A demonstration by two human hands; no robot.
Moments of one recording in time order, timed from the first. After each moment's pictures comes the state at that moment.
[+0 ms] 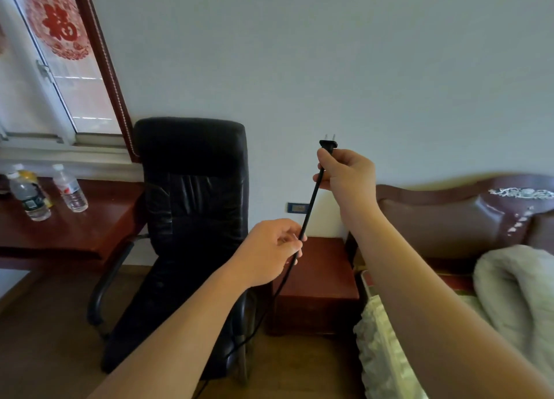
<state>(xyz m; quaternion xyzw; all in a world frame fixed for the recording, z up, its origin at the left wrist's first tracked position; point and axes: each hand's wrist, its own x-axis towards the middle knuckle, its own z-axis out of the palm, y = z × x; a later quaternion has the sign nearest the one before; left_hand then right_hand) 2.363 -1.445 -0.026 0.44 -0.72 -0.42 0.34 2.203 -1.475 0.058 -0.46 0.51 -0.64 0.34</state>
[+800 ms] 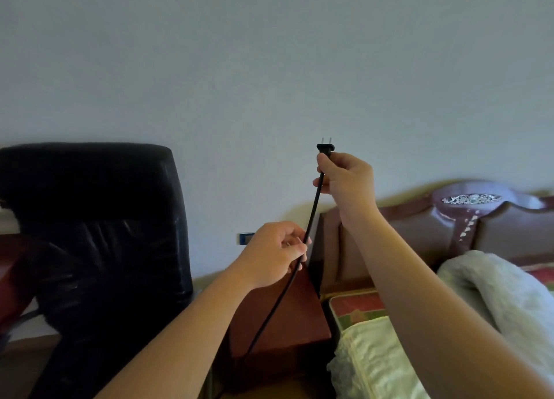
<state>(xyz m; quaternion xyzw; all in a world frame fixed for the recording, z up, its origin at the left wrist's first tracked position) 2.251 -1.663 -0.032 0.35 -0.74 -0.49 0.30 2.096 -1.660 0.057 -0.41 0.57 -0.66 0.26</state>
